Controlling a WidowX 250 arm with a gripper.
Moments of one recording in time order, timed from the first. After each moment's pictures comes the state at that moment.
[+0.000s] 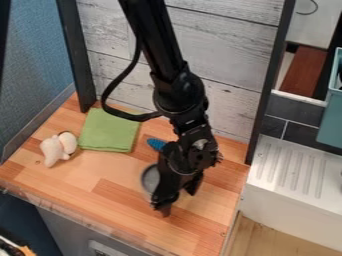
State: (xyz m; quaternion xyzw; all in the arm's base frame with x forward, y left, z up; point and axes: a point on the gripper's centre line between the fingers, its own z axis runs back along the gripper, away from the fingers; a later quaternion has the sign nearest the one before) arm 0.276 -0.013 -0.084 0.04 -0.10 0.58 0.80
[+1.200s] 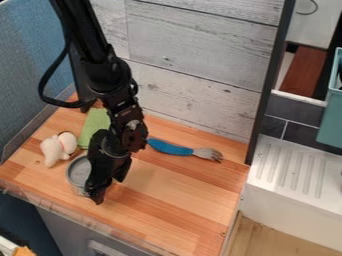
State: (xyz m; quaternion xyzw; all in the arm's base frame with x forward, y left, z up) arm 0.246 0.095 -0.086 0.14 -0.09 0.67 0.72
